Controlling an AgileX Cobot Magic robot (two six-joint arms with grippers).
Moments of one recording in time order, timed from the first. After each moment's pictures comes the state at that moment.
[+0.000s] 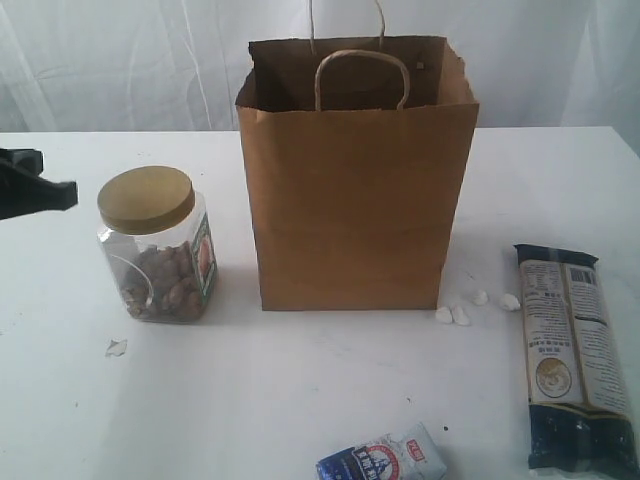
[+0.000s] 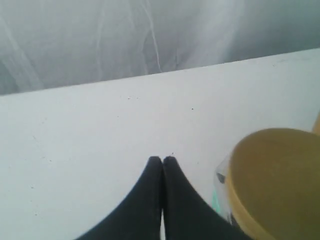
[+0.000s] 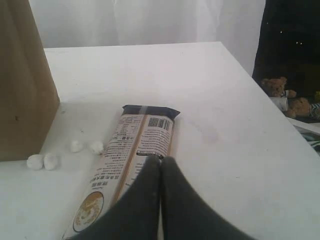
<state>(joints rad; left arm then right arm) -0.20 1.26 -0.57 -0.07 -0.31 0.08 0.03 0.12 0.00 -0.44 0.23 0.48</state>
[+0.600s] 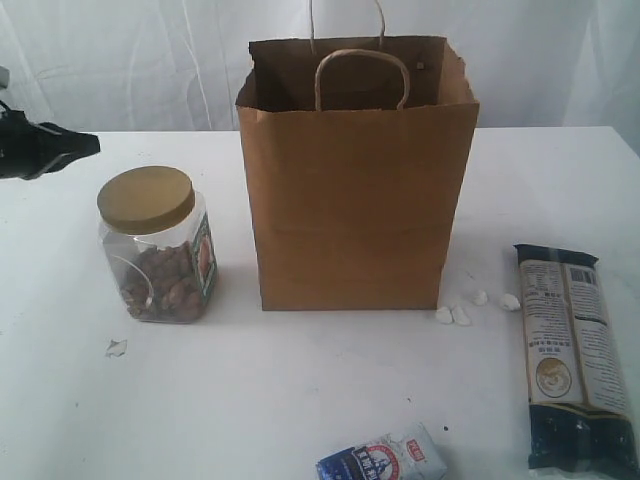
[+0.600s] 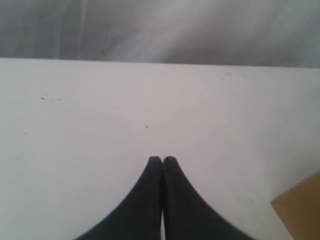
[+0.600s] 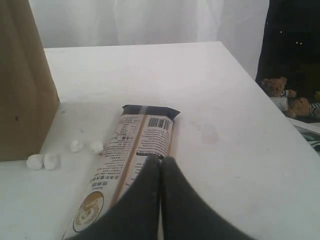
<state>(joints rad) 0.16 1.98 -1.22 1.38 -0.79 -1.34 0.03 0.12 0.00 -0.44 0.23 0.48</state>
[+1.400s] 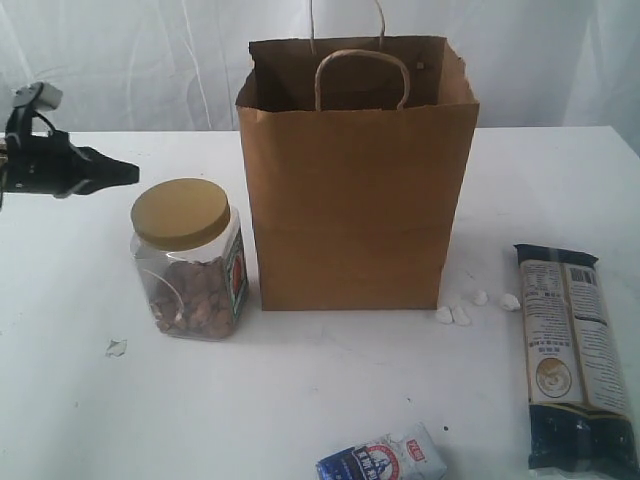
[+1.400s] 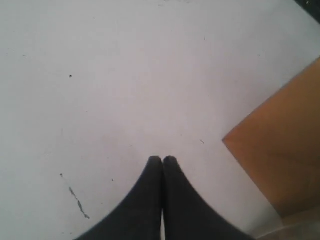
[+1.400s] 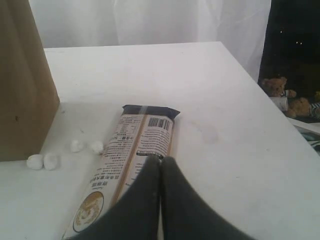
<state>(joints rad) 0.12 2.05 -1.31 1.67 -0.91 -1.50 0.03 0.12 0.00 -0.44 0.23 0.48</state>
